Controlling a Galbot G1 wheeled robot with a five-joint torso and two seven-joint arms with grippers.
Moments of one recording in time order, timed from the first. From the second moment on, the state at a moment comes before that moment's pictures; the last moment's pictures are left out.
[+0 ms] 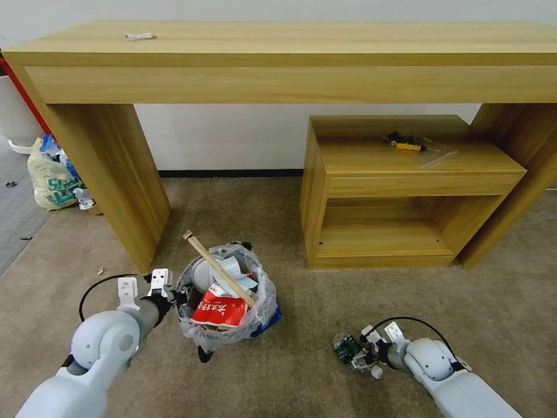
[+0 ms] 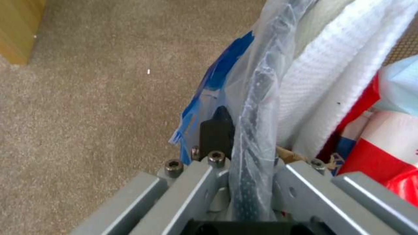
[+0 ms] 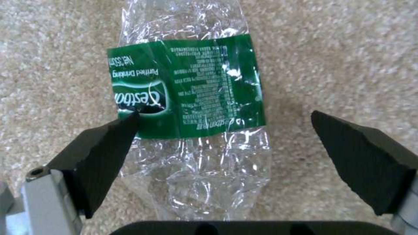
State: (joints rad) left arm 1.30 -0.99 -0.50 -1.99 -0.89 0.74 -0.25; right arm -1.12 0.98 0.15 1.35 0.19 -0.54 -0.43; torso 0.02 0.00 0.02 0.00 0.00
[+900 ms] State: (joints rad) left arm 1.31 -0.98 -0.50 -2.02 -0.90 0.74 -0.26; right arm -1.14 1.03 0.17 1.33 0.16 -0.49 -0.43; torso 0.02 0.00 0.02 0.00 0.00
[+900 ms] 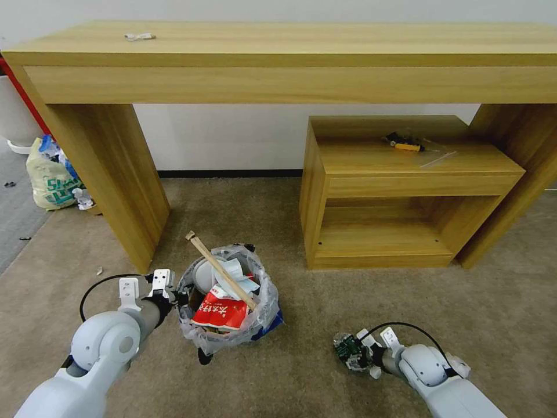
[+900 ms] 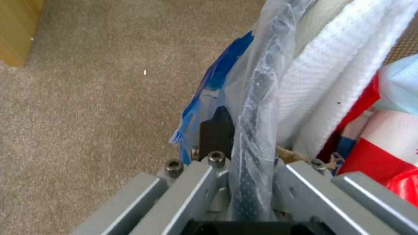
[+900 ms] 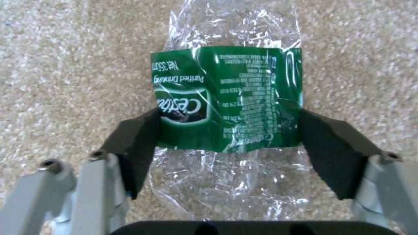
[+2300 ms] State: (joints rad) left arm 1.31 -1.01 -0.48 -2.04 -0.89 0.74 -0.30; right arm -1.17 1.00 0.39 1.77 0.37 -0.35 -0.34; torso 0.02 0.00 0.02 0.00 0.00
